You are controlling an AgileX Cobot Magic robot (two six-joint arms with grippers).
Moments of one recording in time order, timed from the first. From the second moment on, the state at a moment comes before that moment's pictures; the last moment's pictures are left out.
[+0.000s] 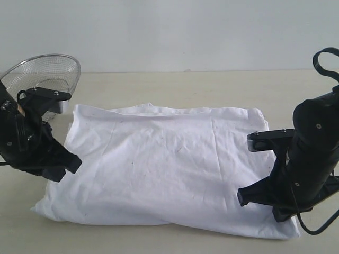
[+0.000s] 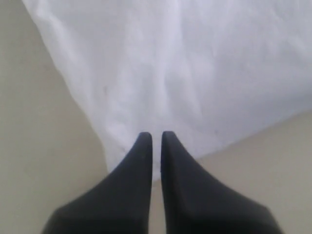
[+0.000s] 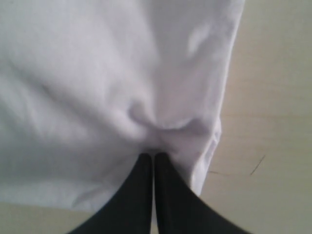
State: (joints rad) left arm -0.30 1.59 -0.88 -0.14 0.75 0.15; right arm 0.28 1.69 -0.75 -0.03 0.65 0.29
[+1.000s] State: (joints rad) left arm -0.30 2.08 -1.45 -0.34 0.70 0.46; right arm 0.28 1.69 -0.75 -0.03 0.65 0.27
